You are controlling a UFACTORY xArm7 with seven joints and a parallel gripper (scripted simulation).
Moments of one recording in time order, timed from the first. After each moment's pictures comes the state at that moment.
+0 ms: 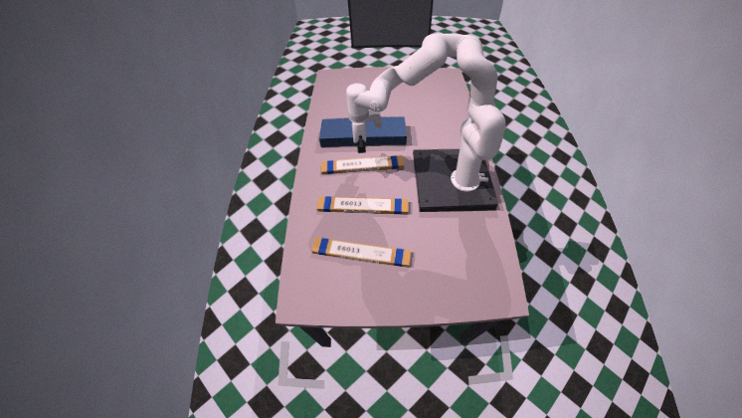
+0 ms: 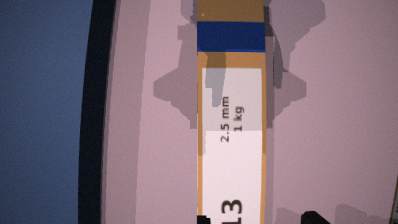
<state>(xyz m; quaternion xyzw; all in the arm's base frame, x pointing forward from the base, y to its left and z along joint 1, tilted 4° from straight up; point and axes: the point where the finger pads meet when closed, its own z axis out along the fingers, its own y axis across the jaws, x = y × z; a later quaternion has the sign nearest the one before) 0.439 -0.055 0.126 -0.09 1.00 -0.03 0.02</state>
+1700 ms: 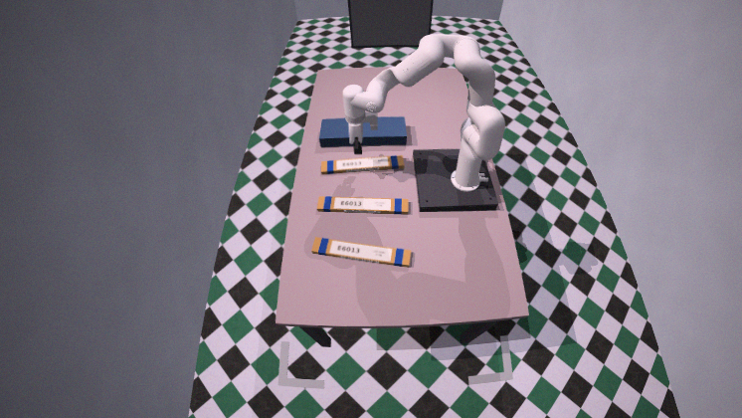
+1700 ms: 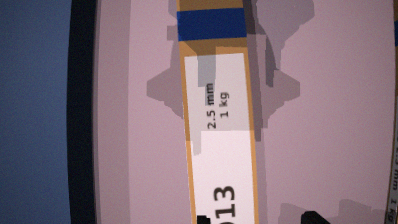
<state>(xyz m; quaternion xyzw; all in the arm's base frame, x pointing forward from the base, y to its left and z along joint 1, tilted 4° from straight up) 0.450 -0.046 0.127 -0.06 1.00 -0.02 0.02</state>
